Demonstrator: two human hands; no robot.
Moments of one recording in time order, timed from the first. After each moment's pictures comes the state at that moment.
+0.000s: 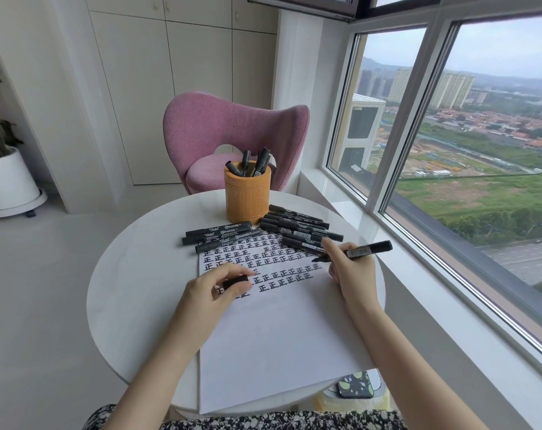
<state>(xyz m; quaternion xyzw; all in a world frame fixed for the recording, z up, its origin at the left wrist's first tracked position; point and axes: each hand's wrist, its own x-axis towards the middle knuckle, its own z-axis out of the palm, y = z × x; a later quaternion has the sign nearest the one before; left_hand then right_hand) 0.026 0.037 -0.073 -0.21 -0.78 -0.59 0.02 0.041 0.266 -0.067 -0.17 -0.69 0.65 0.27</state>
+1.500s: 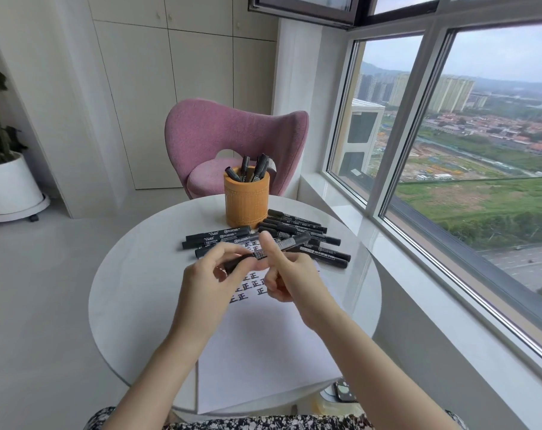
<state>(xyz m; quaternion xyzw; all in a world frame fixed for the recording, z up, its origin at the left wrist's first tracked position) 0.037 0.053 -0.040 -0.17 -0.77 -0.60 0.13 0.057 0.191 -0.024 -0.07 -0.72 0.68 0.03</state>
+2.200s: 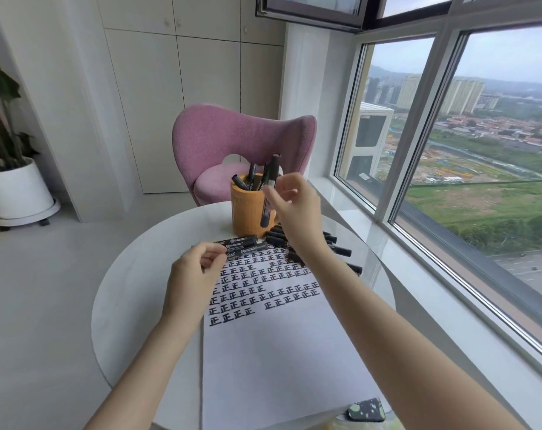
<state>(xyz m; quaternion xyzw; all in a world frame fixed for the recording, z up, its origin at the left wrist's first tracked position) -0.024 0.033 -0.056 -0.11 -0.84 -0.50 0.17 -0.046 0.200 0.014 0.02 -0.78 0.52 0.35</state>
